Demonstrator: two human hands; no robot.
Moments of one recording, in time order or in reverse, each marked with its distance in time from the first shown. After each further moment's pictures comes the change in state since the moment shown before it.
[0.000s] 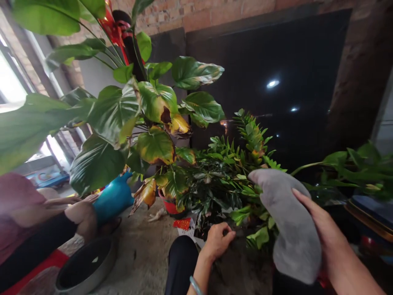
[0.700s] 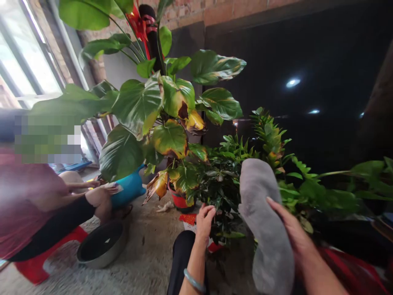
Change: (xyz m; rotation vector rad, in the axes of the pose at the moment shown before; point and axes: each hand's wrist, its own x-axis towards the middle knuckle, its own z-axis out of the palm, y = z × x) left_hand 0.008 -0.036 -0.037 -0.725 0.664 -0.207; right_hand -0.013 0.043 0.051 -0.065 -0.090 0.263
